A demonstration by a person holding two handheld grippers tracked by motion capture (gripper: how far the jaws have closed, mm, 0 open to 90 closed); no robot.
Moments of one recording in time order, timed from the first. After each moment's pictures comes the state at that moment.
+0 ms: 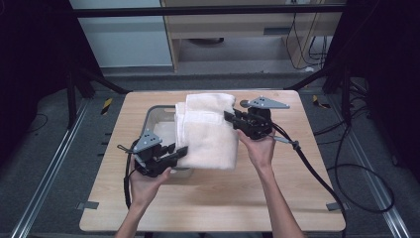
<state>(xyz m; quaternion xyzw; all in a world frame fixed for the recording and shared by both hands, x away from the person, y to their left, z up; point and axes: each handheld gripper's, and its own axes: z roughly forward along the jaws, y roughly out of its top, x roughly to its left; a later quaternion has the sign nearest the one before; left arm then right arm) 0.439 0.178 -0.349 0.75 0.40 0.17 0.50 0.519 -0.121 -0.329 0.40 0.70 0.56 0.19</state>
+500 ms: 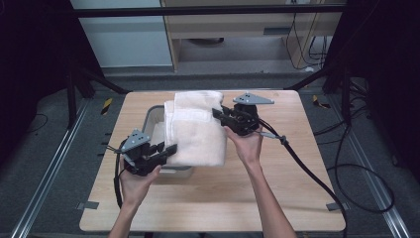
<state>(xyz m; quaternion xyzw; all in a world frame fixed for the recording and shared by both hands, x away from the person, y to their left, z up) 0.441 0.202 -0.351 0.74 0.42 0.18 0.50 0.530 -0.090 -0.326 0.39 0.71 0.56 0.19</state>
